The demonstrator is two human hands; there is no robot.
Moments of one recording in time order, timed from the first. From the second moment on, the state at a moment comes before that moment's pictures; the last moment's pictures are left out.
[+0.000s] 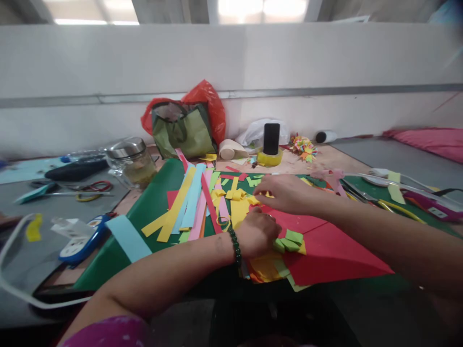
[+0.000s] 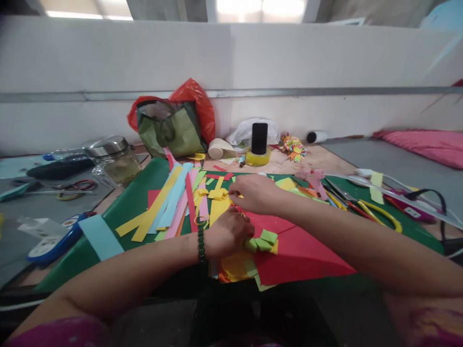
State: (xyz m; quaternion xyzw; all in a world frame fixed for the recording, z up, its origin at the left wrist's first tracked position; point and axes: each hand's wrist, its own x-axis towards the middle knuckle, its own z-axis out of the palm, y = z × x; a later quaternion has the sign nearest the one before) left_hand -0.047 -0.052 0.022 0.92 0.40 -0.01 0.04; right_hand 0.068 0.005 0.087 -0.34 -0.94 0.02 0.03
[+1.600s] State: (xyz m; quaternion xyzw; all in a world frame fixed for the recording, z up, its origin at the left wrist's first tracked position) left_hand -0.102 0.018 0.015 0.69 0.60 0.35 0.20; right_hand 0.158 0.051 0.071 -0.44 -0.89 0.08 -0.11
